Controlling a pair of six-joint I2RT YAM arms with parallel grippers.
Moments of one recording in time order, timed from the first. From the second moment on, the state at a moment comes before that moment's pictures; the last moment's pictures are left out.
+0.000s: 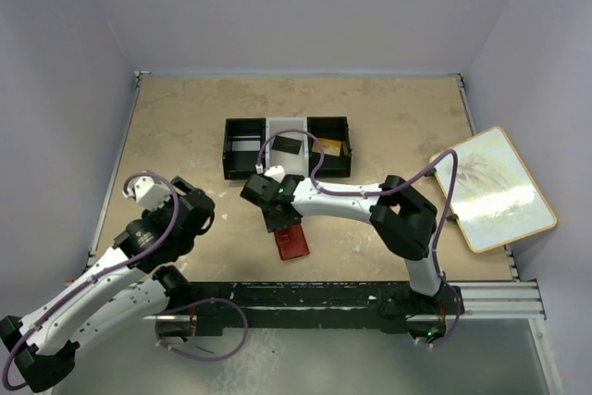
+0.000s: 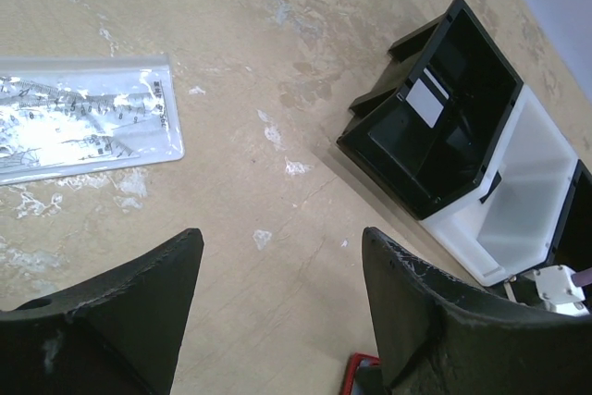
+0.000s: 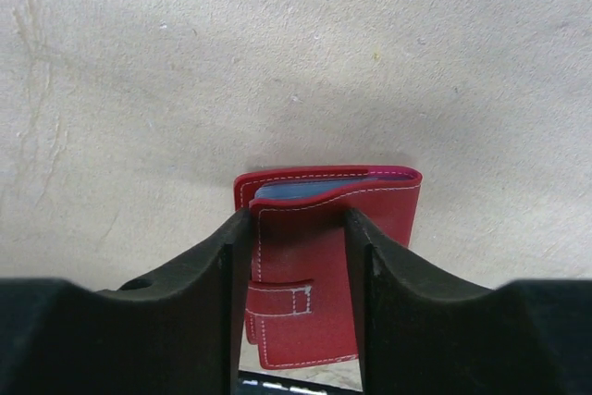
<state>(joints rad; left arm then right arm) -0.77 0.64 0.69 -0.96 -0.89 -1.38 1.11 1.98 1.44 -0.76 0.31 0.76</state>
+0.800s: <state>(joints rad) -0.77 0.82 0.69 -0.79 -0.78 -1.26 1.05 1.81 1.29 -0.63 0.17 0.76</state>
